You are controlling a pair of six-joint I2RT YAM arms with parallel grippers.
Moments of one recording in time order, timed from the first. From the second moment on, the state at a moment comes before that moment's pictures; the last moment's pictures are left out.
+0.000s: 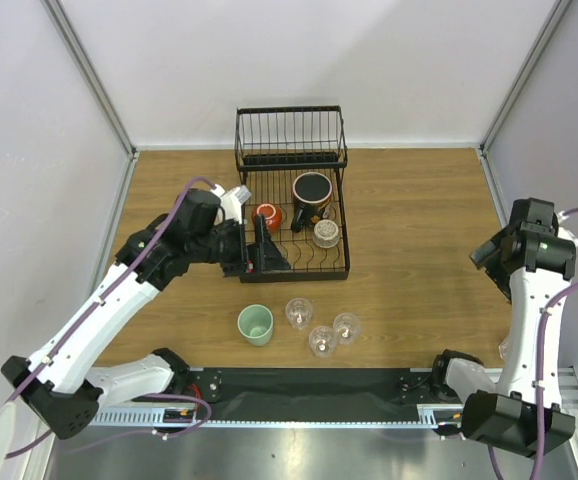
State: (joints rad) left arm -0.63 1.07 1.22 -0.85 0.40 -0.72; right arm -0.28 1.01 1.22 -1.30 0.29 0.65
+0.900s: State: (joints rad) left arm -0.58 1.08 1.51 -1.01 0.35 -0.41; right arm -0.54 1.30 1.12 -1.31 0.54 0.76
